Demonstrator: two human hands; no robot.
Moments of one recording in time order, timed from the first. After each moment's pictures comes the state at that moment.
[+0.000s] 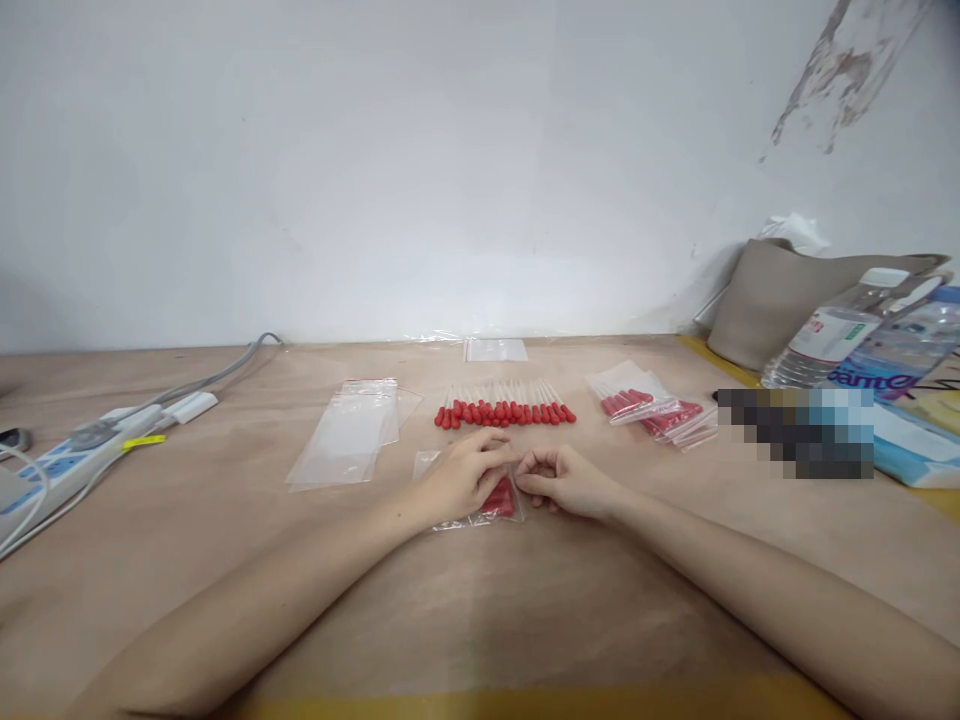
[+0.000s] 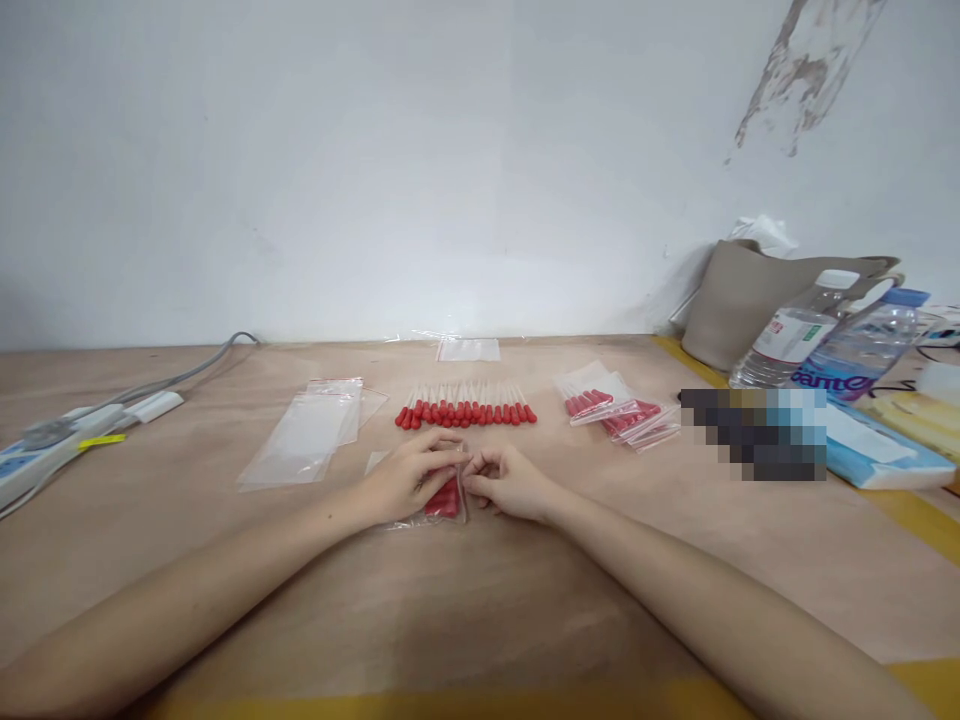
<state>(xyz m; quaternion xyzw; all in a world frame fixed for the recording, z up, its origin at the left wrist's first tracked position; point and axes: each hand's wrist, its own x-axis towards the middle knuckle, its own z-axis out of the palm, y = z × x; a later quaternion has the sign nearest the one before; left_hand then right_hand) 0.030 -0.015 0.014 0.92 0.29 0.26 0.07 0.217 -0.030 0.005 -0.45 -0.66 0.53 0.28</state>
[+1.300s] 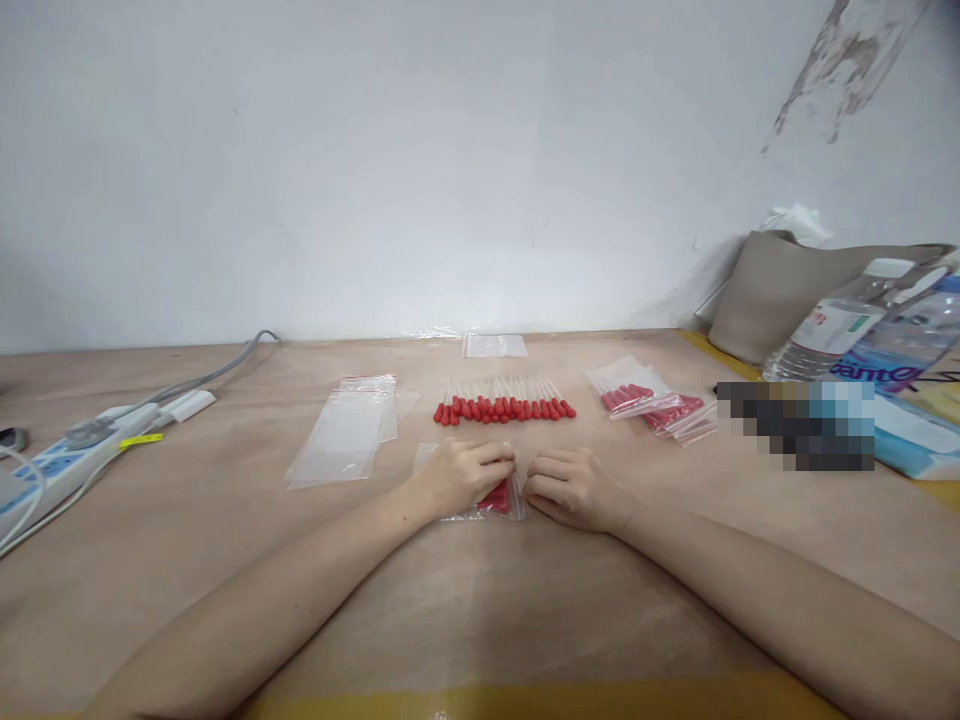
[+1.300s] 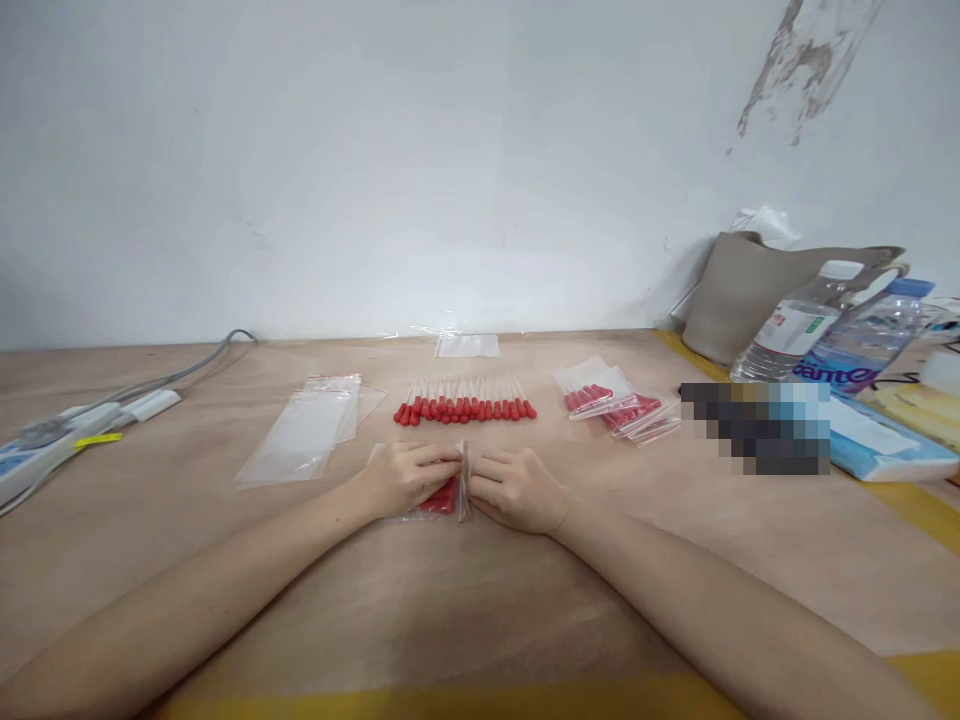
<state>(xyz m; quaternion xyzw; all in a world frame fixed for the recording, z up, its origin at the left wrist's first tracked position) 0.027 -0.004 0.003 0.92 0.14 0.28 -0.22 0.232 -0.030 -0.007 -0.19 -0.91 -0.17 0.33</state>
